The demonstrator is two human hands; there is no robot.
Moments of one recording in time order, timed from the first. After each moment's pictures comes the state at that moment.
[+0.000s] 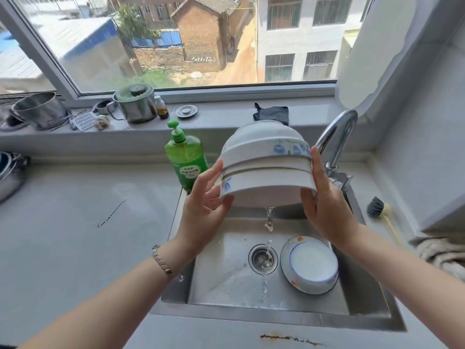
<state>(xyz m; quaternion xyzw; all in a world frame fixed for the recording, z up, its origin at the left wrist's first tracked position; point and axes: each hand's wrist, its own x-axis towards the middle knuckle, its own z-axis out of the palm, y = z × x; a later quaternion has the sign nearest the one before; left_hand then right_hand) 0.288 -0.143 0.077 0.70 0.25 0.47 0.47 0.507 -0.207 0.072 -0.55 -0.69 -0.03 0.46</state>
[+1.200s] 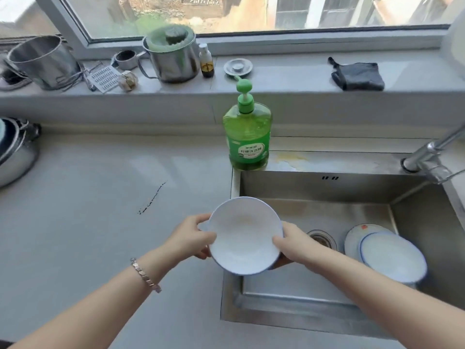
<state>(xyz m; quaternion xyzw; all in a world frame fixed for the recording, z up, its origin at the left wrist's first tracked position) 0.091 -0.028 -0.003 0.55 0.60 0.03 0.58 0.297 -0.106 -0.019 -0.68 -0.34 0.62 0.22</state>
